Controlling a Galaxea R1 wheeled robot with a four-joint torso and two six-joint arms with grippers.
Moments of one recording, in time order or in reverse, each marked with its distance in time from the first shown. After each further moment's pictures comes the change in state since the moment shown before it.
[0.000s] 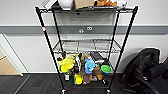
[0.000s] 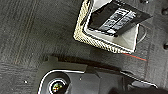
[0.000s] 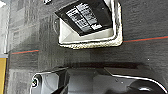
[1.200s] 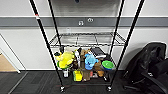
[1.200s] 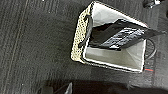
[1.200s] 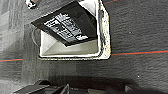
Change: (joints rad) left arm -0.190 0.010 -0.018 -0.005 0.172 -0.004; right arm 0.100 -0.044 0.001 0.041 -0.060 0.007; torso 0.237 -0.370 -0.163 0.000
